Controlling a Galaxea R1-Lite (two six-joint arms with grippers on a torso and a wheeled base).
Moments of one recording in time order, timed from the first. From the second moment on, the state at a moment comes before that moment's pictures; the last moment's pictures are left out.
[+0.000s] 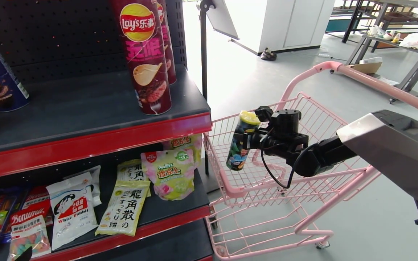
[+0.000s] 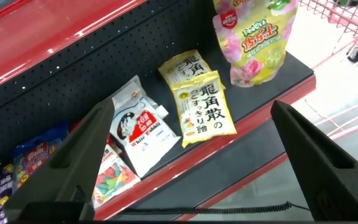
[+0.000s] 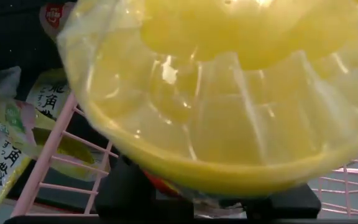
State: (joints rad) left arm -0.08 0.49 -0.24 -0.04 0.00 0.28; right arm 0.37 2.33 -1.32 -0.74 0.17 0.12
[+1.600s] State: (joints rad) left arm -0.08 0.58 -0.32 -0.05 0.00 0.39; right arm 0.41 1.19 -0.60 -0.44 -0.01 -0.12
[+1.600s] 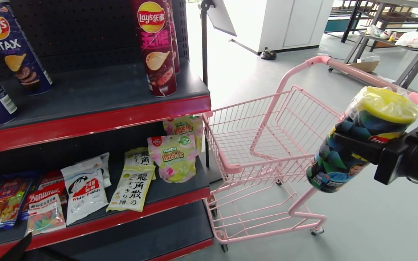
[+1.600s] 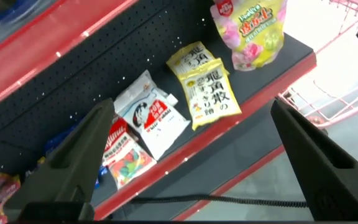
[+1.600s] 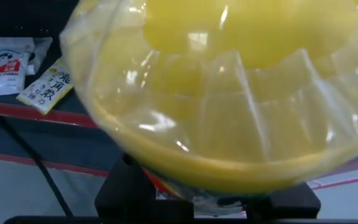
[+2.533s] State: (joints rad) left arm -0.08 0.57 -0.31 -0.05 0.00 0.39; right arm 0.40 1.19 -0.59 -0.44 -0.01 -0.12
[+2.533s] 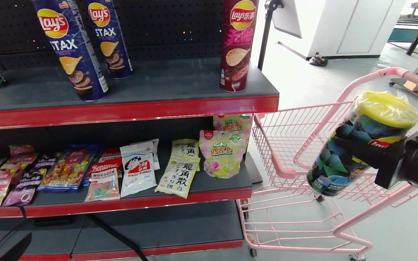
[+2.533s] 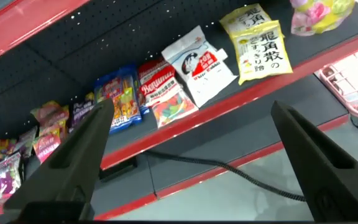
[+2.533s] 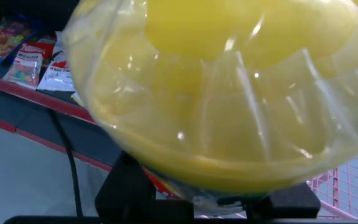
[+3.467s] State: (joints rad) left arm -0.08 0.57 -0.32 -0.05 0.00 0.39; right arm 0.41 1.18 -0.58 -0.44 -0.01 -0.15
